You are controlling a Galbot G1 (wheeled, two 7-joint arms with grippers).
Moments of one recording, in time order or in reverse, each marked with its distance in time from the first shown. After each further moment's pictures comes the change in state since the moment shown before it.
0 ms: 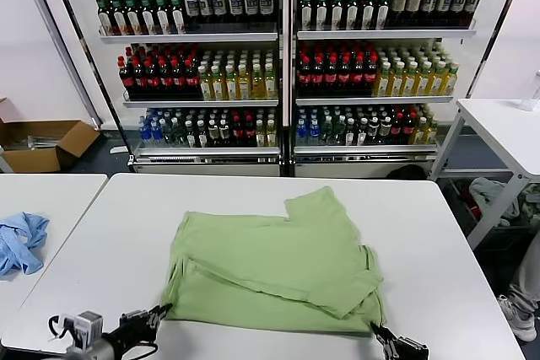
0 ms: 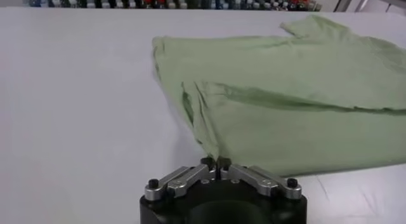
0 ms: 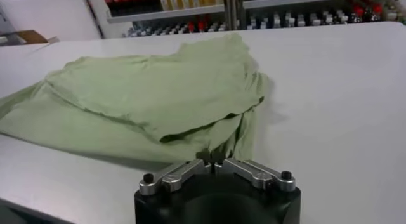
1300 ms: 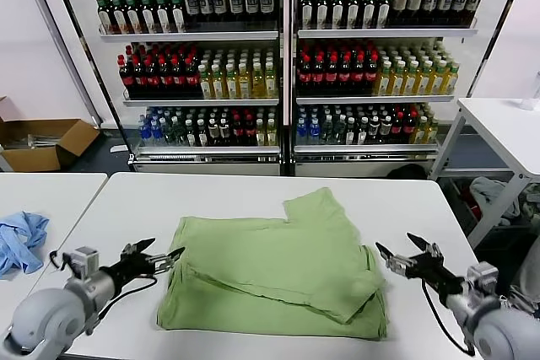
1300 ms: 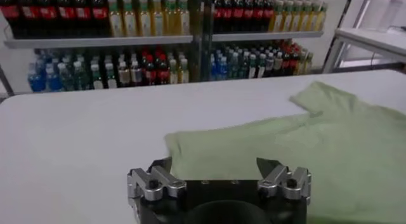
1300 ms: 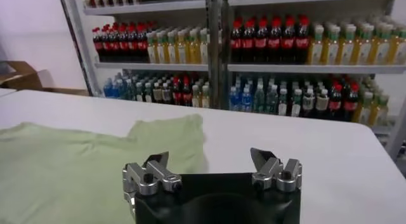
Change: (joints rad) left arm -0.508 0.052 0.146 0.203 -0.056 0.002 0.096; right arm 0.722 -0.121 -0.071 -0.376 0.095 -0.157 -0.150
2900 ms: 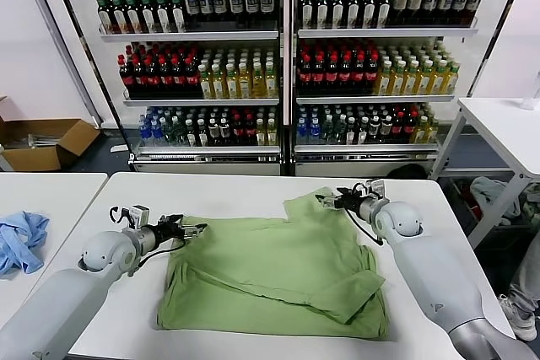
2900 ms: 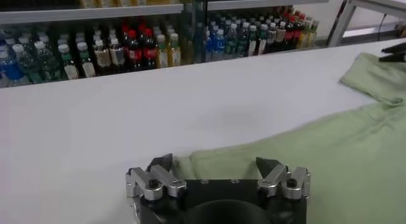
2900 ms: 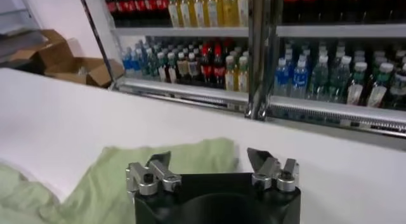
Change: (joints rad) left arm -0.566 -0.058 0.497 0.539 0.061 -0.023 0.118; right arm 0.782 0.222 -0.583 -0.814 -0.107 0.022 -0.079
